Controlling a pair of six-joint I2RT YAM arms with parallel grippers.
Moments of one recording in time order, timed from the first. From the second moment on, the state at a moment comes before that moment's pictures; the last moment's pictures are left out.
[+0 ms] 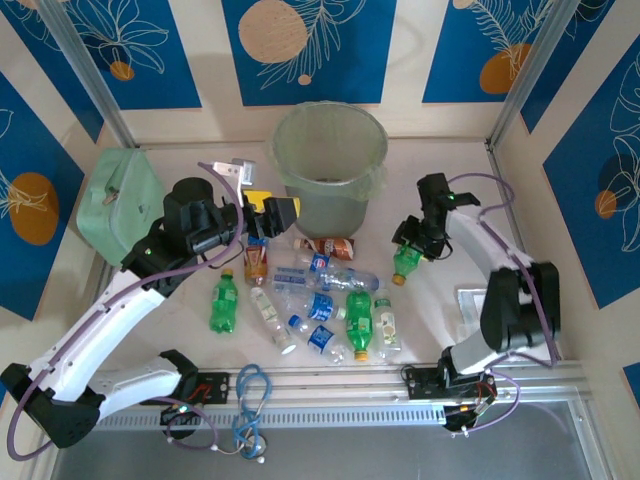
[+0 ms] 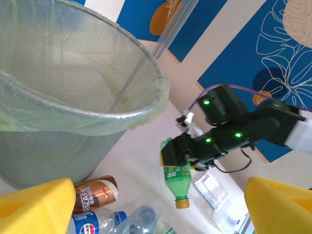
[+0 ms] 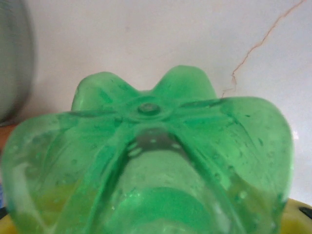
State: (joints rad) left arm -0.63 1.04 1.16 -0.36 0.25 -0.49; right arm 0.15 1.47 1.11 -0.92 -0.15 0.63
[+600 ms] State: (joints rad) left arm -0.79 1.21 1.13 -0.03 0.53 -0.63; right arm 0.24 0.95 1.19 -0.69 -0.47 0.90
